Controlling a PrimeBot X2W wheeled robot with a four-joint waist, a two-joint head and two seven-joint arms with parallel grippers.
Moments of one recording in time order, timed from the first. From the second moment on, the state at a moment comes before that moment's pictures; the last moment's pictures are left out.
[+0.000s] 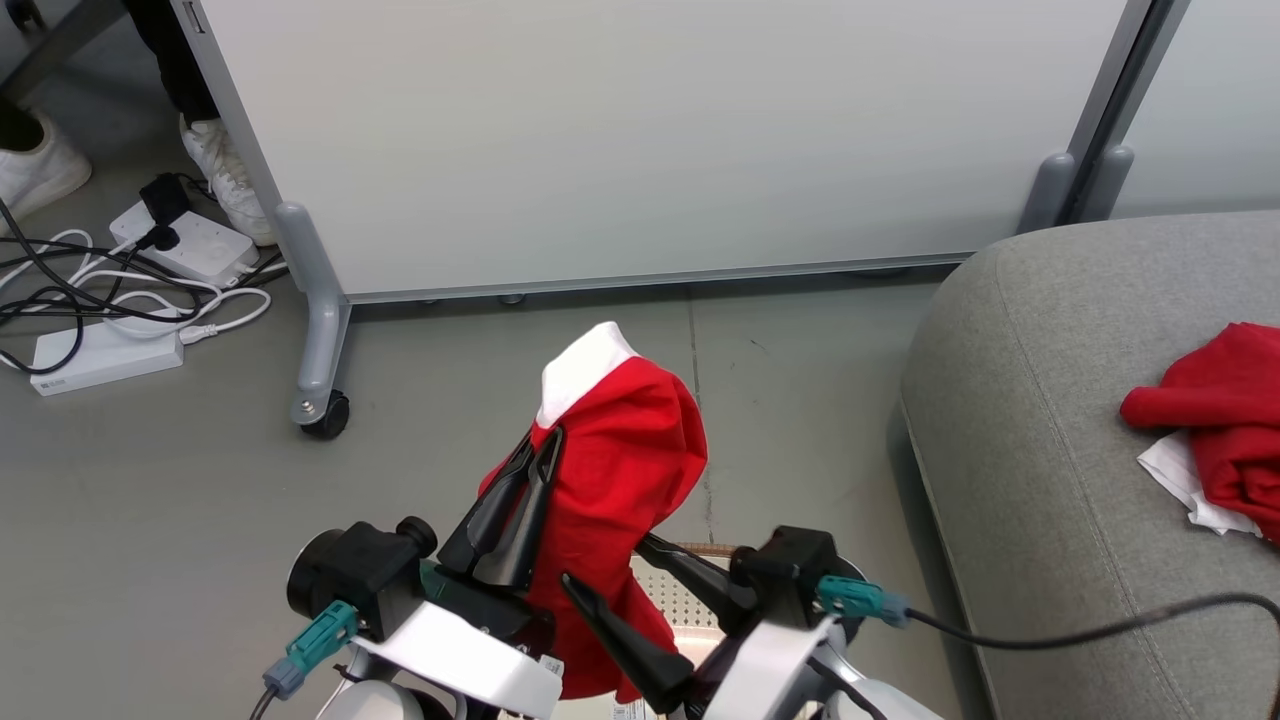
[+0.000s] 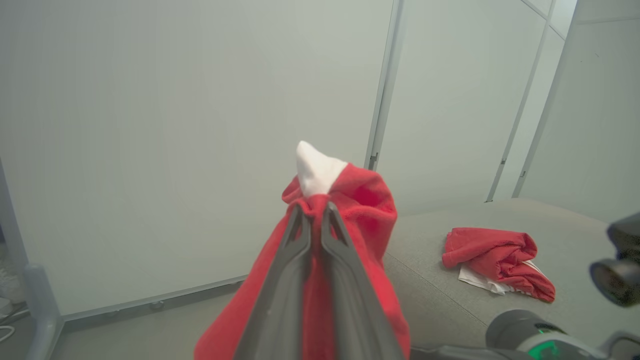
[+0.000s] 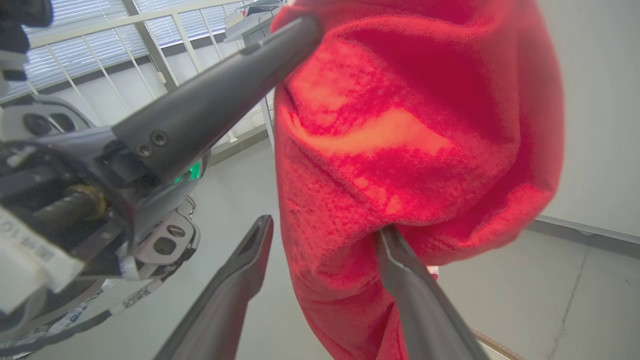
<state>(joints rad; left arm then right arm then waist) -0.15 0.23 -0.52 -0.02 -0.50 0.05 -0.22 -0.31 -0.05 0.79 0.24 0.55 0.13 -0.07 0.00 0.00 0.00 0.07</state>
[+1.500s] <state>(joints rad) -0.17 0.33 -0.70 0.01 -0.39 -0.01 -0.11 -0.45 -0.05 0.48 0.49 0.30 0.13 -0.17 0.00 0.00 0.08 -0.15</state>
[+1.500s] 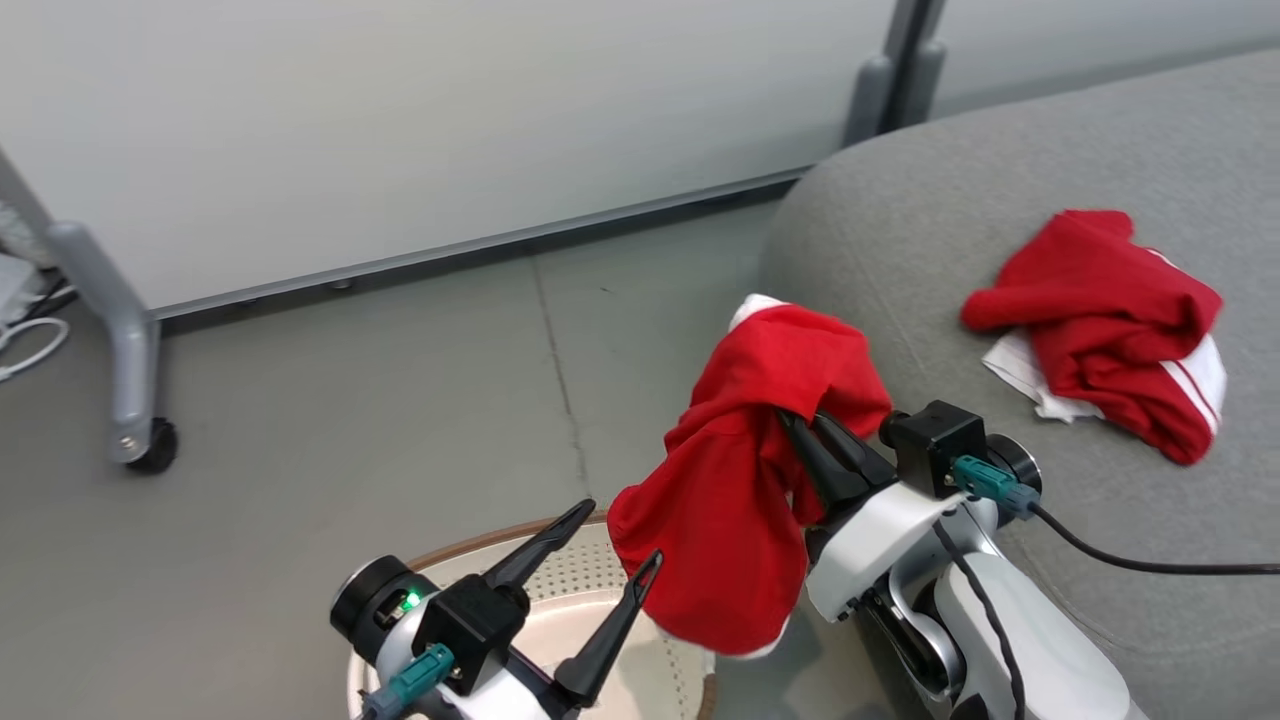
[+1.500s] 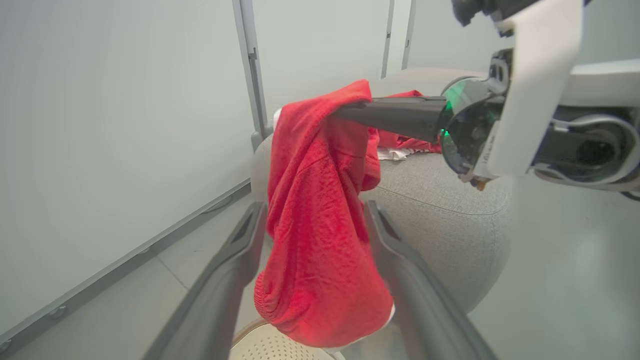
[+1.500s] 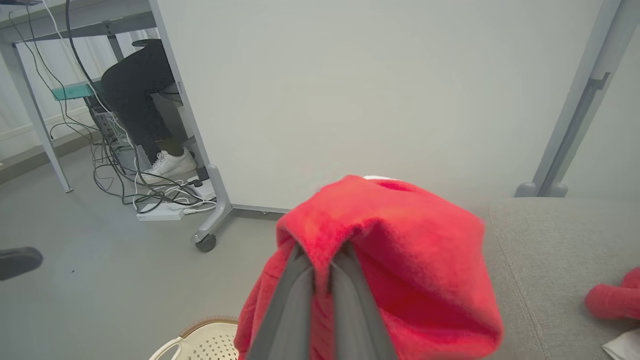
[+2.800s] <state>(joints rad) -0.33 0.50 -0.67 -0.19 -0.32 -0.04 -0.03 -0.90 -0.05 0.02 0.44 0.28 0.13 -0.22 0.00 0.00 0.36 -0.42</state>
